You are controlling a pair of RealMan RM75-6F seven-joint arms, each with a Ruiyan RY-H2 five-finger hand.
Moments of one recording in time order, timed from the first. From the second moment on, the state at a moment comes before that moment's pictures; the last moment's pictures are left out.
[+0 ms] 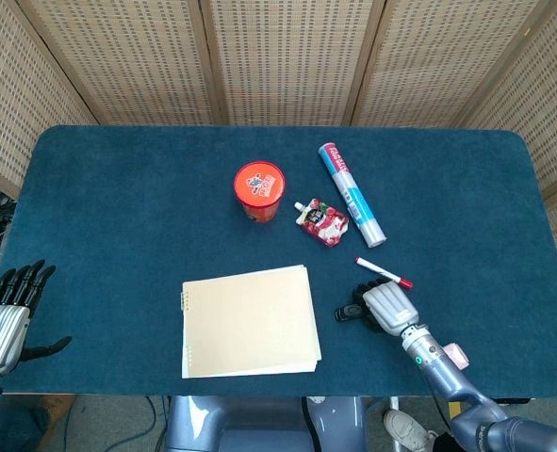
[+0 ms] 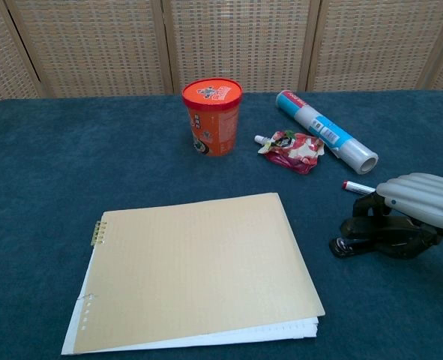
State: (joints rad) left arm -0.09 -1.07 -0.01 -1.78 1.51 1.43 0.17; right arm 0.50 -1.56 0.04 -1.25 -1.52 0.97 -0.10
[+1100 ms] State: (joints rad) left arm -0.12 -1.03 -0.03 -1.77 1.44 1.38 0.05; right arm 0.81 -1.68 0.24 -1.47 -1.40 0.90 -0.40
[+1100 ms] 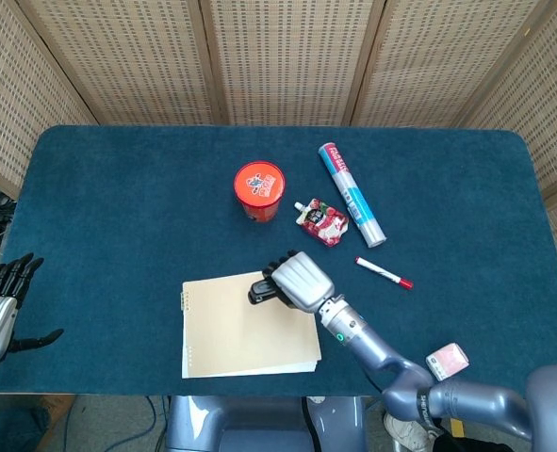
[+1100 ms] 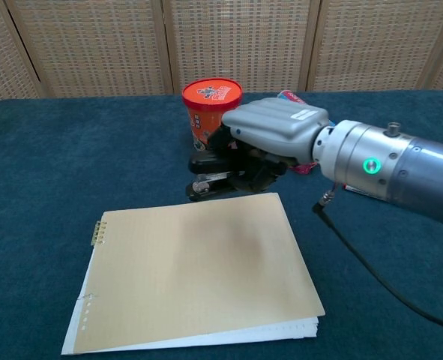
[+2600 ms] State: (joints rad) left arm -0.13 -1.03 -0.03 -1.76 1.44 1.37 0.04; right arm 0.83 -1.58 0.03 -1.40 -1.66 1.01 -0.31
